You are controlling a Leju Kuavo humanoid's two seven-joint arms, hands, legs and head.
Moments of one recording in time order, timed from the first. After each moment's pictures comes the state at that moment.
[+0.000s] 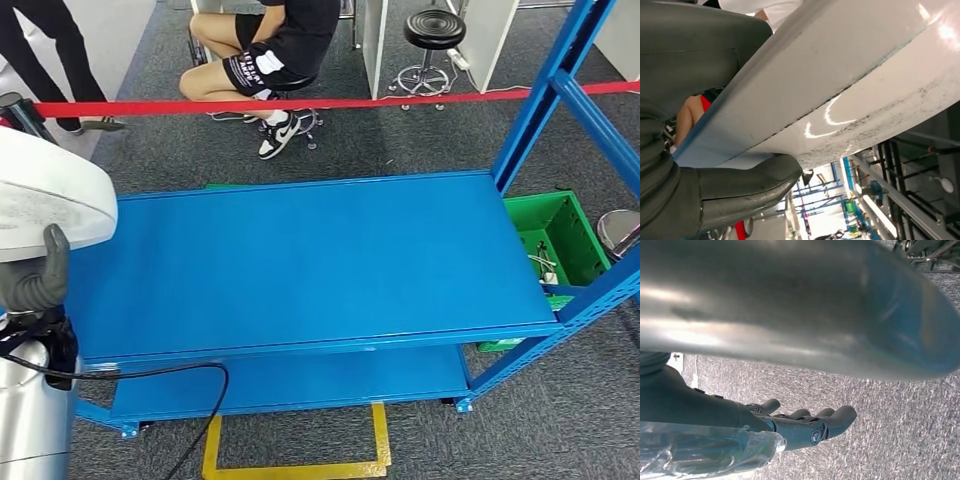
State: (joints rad) left arm -0.16 0.00 0.28 -1.52 0.03 -0.09 -0.67; right arm -0.04 0.14 -1.13 -0.19 1.42 -0.17 0.01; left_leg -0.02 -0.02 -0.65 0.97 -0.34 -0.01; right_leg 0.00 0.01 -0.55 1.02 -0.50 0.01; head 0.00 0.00
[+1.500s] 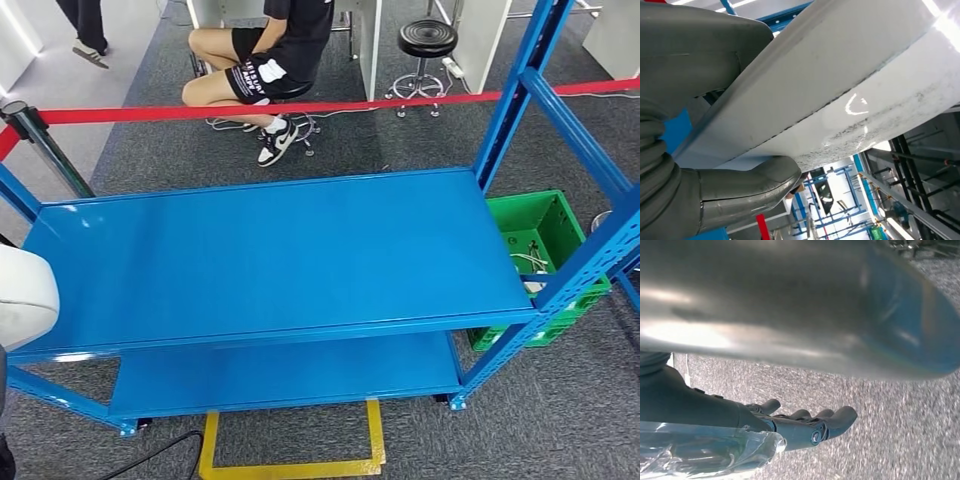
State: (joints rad) left arm 0.26 -0.19 0.54 -1.94 -0.04 -0.20 -0.68; right arm -0.05 0.15 -1.15 -0.19 1.42 -0.22 0.01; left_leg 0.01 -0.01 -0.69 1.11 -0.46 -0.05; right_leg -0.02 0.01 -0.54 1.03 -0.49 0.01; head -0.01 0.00
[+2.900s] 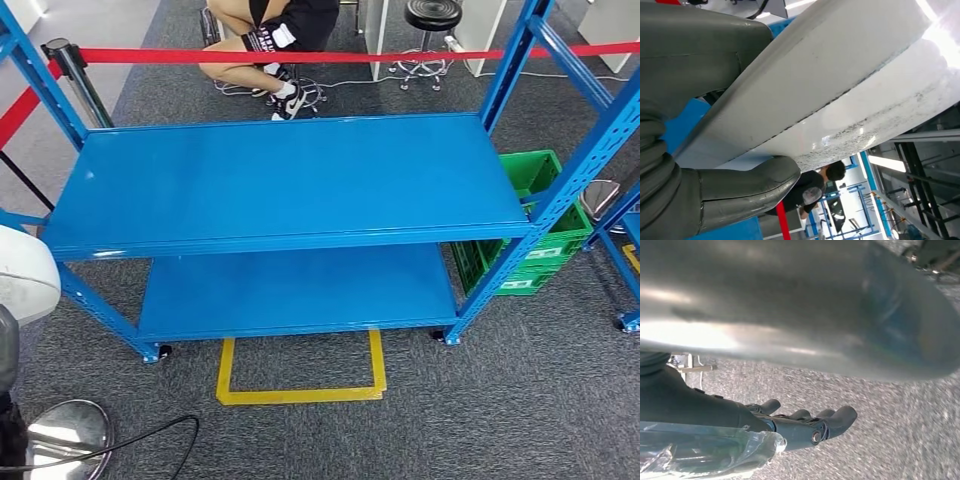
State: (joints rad) left arm 0.18 -0.10 0.47 -1.79 -0.05 -0.07 -0.68; right arm -0.06 0.14 -1.18 -0.20 1.41 -0.14 0.01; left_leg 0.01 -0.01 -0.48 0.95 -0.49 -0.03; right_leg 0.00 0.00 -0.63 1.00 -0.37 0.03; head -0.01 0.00
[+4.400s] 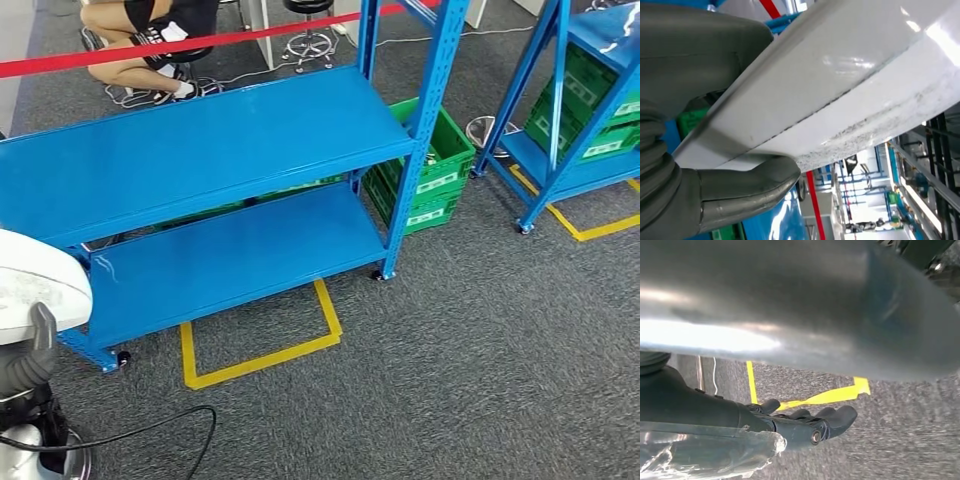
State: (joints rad) left arm 0.11 -0.17 0.50 -1.58 -0.06 -0.01 -0.67; right arm -0.06 0.16 -1.24 -0.20 1.35 -0.11 -0.01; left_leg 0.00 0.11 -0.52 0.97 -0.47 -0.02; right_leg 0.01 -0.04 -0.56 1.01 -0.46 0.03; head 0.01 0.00
